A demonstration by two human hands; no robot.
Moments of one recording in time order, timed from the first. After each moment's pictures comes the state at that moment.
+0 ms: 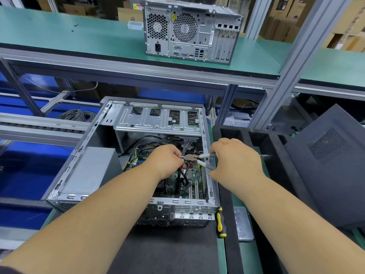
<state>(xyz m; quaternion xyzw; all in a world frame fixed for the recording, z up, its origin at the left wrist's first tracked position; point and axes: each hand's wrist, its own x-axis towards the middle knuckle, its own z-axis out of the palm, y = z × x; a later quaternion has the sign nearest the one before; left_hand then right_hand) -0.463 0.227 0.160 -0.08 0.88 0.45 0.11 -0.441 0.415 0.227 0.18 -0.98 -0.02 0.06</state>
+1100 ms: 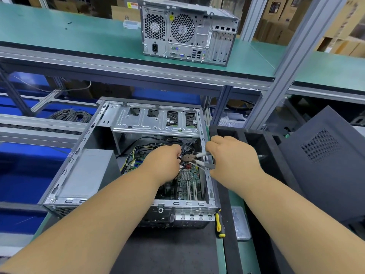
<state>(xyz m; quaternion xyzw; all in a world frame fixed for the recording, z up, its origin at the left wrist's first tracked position) -0.461 0.222 0.158 0.04 0.98 0.21 0.01 -0.445 0.412 0.231 0.25 -0.96 -0.09 0.08</state>
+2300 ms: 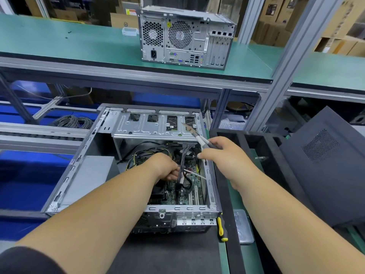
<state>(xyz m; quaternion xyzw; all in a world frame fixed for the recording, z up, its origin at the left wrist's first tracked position) -0.470 0.227 0.170 -0.19 0.77 0.55 0.26 -0.454 0.403 0.228 -0.02 -0.85 0.52 -0.10</state>
